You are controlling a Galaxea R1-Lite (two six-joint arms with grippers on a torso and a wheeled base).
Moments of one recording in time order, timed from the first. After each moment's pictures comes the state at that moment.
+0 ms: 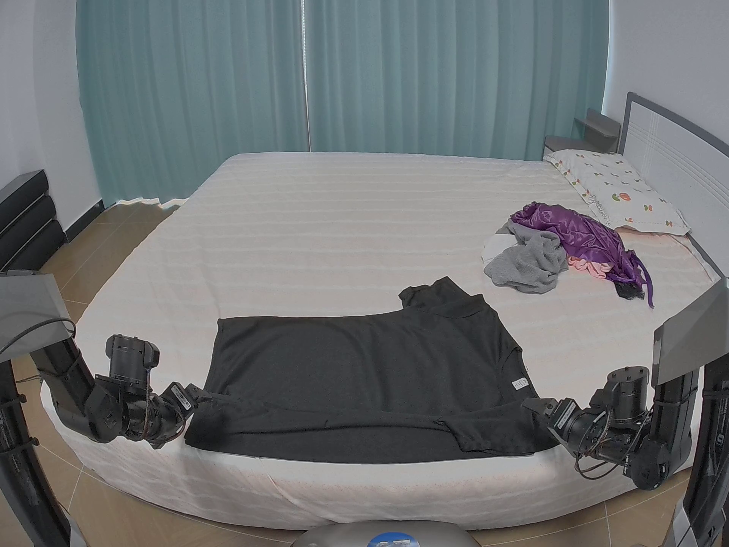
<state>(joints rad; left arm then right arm) -0.02 2.08 -0.47 -0.70 -0.05 -0.86 0.22 2.28 -0.10 -1.55 0.10 0.92</state>
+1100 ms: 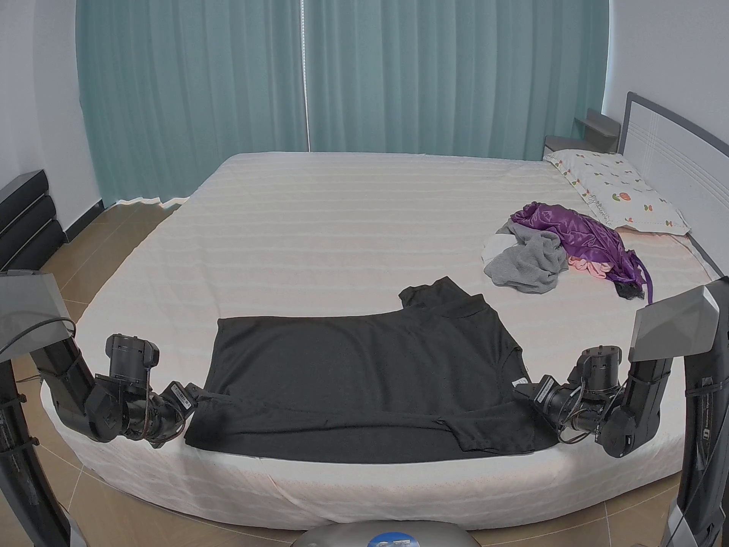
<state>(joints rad) -0.02 2.08 -0.47 -0.71 -0.05 -0.86 0.16 2.42 -0.47 -1.34 0.15 0.82</state>
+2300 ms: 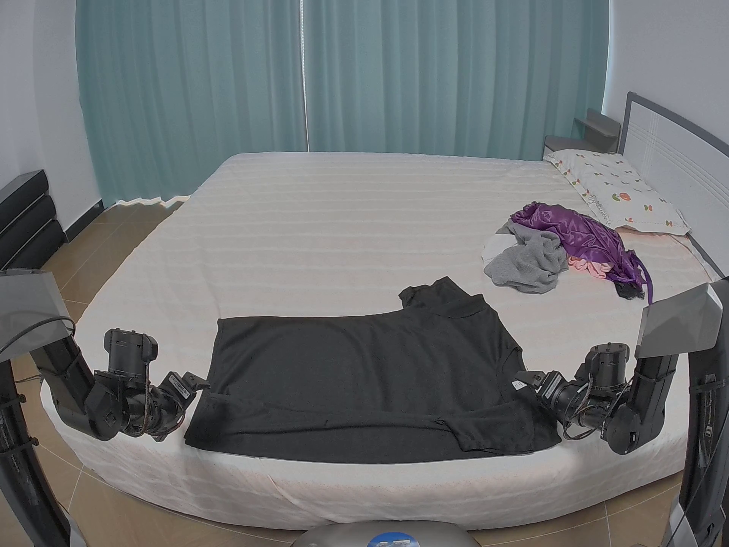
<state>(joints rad) -0.02 2.08 -0.48 -0.75 -0.04 -0.93 0.12 2.42 -0.46 -1.35 0.17 0.82</state>
